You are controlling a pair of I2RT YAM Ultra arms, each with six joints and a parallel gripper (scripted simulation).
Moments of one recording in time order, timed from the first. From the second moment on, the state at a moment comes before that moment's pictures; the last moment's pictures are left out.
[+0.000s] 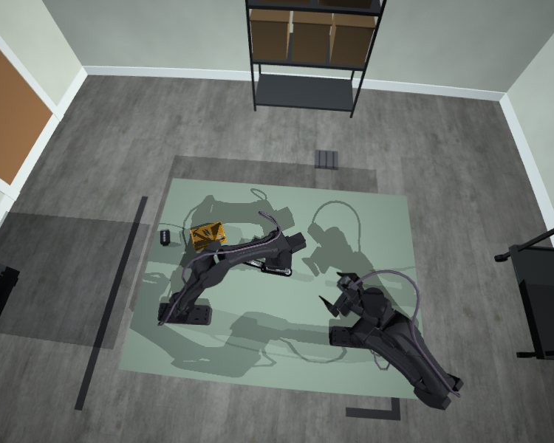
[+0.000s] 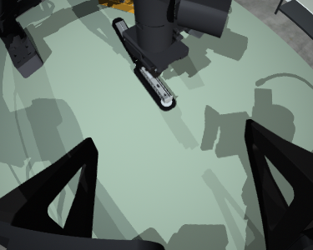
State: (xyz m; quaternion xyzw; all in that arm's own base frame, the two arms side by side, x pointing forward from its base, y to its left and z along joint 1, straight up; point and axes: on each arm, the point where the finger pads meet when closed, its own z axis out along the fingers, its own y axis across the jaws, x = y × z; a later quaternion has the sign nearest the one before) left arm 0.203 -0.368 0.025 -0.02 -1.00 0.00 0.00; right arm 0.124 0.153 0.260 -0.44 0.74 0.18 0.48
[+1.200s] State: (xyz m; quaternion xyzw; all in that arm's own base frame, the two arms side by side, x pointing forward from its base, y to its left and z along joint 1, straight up) left arm 0.205 -0.367 0.023 -0.65 -0.76 0.00 0.00; right arm 0.124 0.153 0.260 -0.44 0.74 0.18 0.48
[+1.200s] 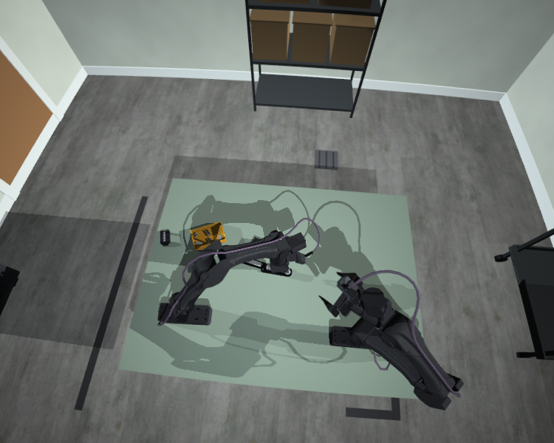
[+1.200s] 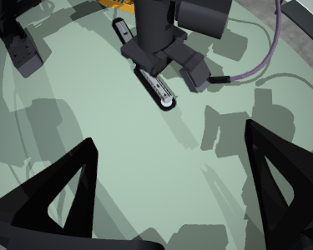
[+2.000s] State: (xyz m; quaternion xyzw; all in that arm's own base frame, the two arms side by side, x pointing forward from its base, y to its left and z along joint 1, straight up) left arm 0.203 -0.364 0.006 -0.75 -0.66 -0.01 0.01; right arm 0.124 0.153 0.260 -0.44 0.74 0.18 0.48
